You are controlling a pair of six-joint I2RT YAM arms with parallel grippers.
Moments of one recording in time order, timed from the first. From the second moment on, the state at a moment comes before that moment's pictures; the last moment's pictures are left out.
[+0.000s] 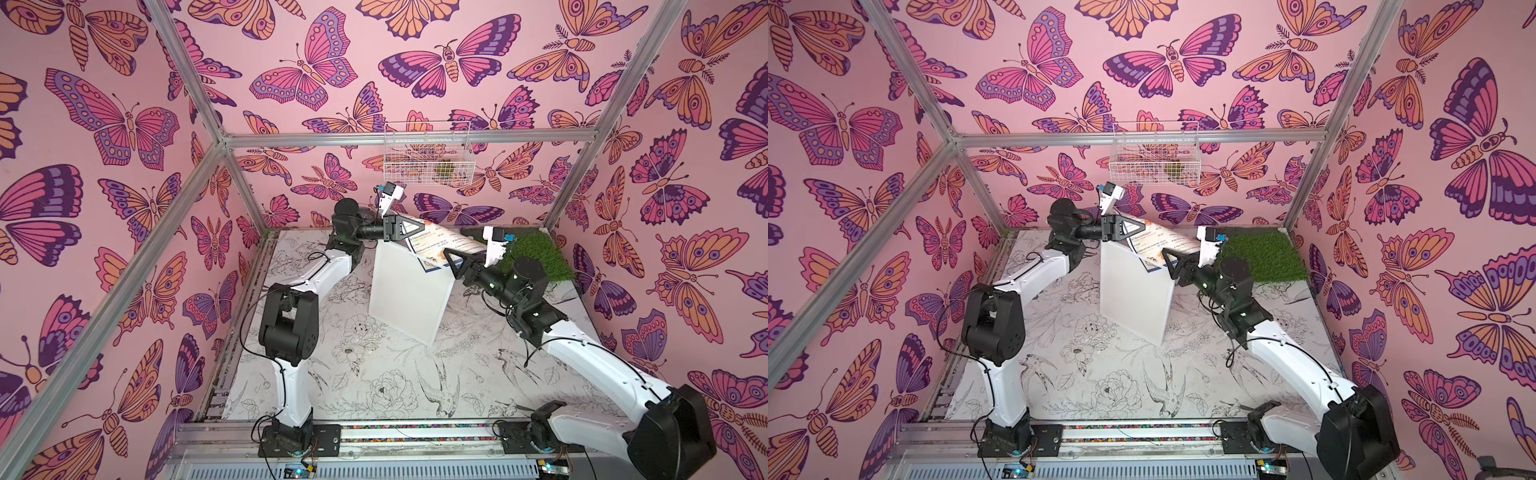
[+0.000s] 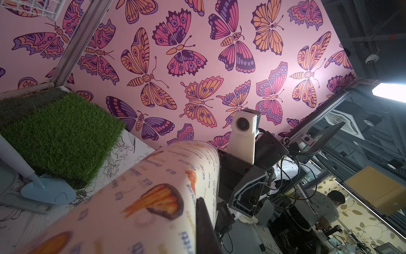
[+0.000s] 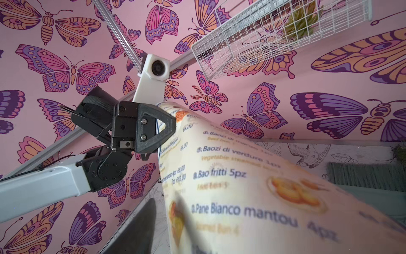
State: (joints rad) left arm -0.33 1.99 1.60 0.70 1.31 -1.03; right arm 0.45 1.17 0.84 0.36 -0.24 0.51
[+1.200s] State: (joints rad) left arm -0.30 2.10 1.73 0.87 1.46 -1.23; right arm 0.27 1.23 0.99 0.20 -0.53 0.59
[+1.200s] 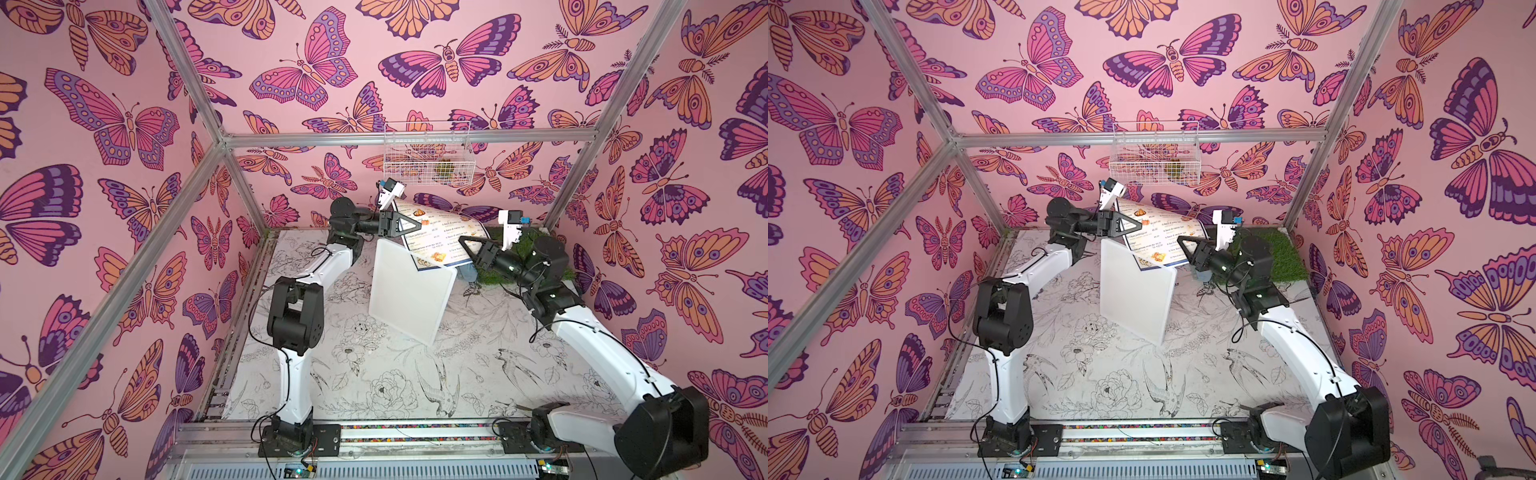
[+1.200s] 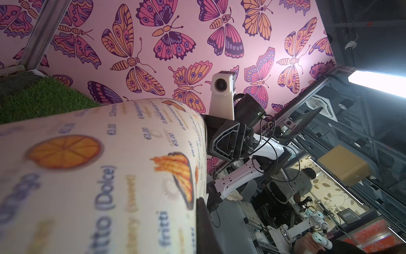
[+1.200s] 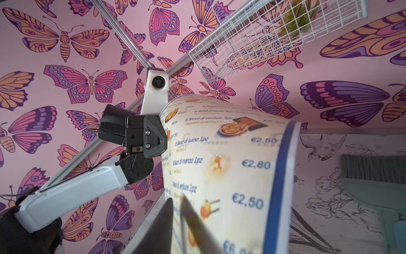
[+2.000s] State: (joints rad) left arm -0.29 1.96 1.64 0.28 1.31 -0.69; right arm 0.27 1.27 0.99 0.27 -0.63 0.60
